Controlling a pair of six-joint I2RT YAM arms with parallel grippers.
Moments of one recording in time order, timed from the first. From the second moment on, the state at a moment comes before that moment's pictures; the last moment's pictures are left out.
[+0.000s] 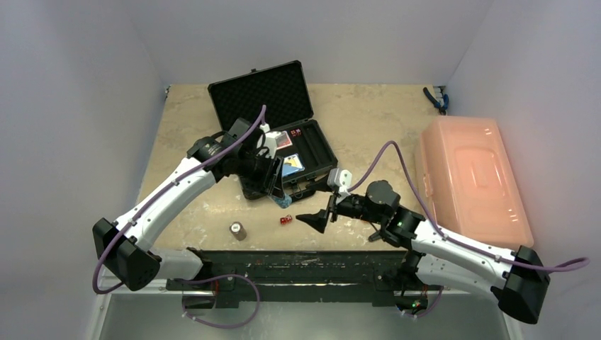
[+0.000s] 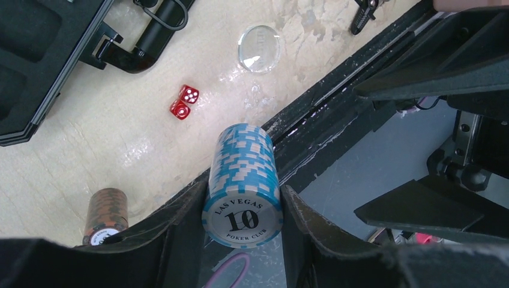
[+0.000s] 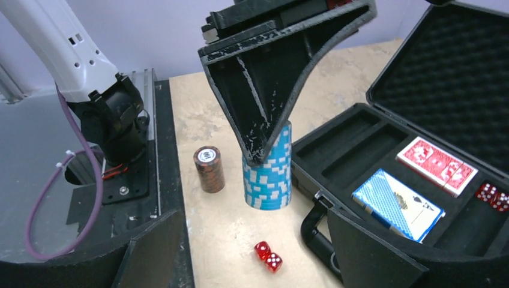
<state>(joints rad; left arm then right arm) -0.62 1.31 1.30 -1.02 0.39 -0.33 0.93 0.89 0.52 0.30 -0.33 0.02</state>
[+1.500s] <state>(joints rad) -0.62 1.31 1.36 -0.98 0.61 -0.34 0.99 0.96 0.52 0.45 -0.31 -0.16</state>
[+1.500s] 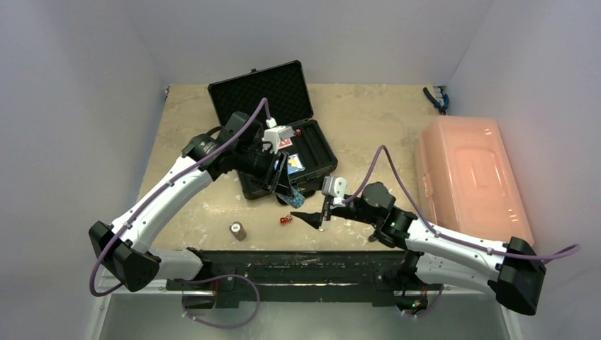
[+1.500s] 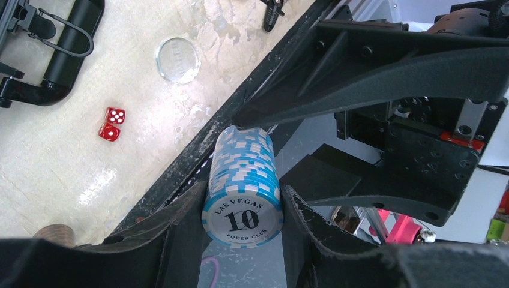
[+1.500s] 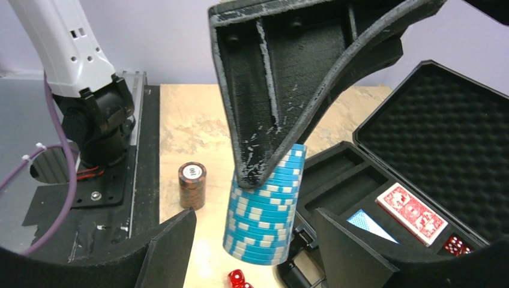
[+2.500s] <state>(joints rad) -0.64 1.36 1.38 -0.91 0.61 -0.39 0.99 0.99 0.48 0.52 -0.16 -0.11</state>
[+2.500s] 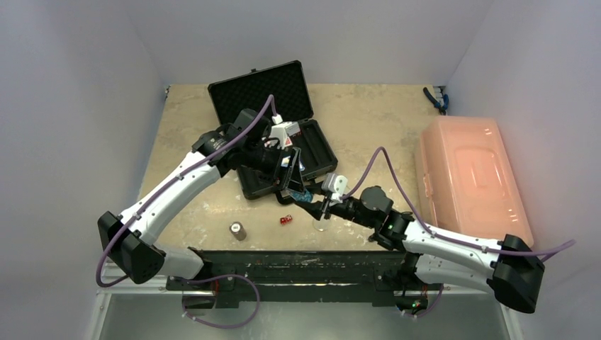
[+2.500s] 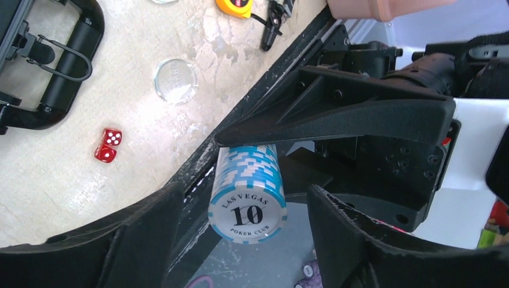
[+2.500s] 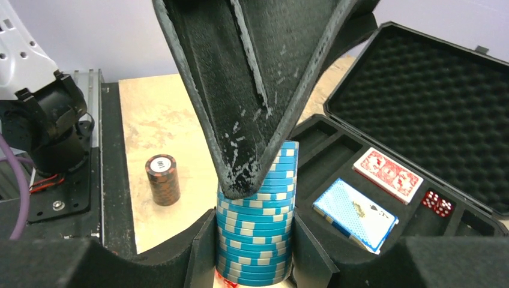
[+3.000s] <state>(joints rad) -0.64 1.34 1.41 -0.92 0.32 -0.38 0.99 1.03 0.46 0.52 0.05 0.00</state>
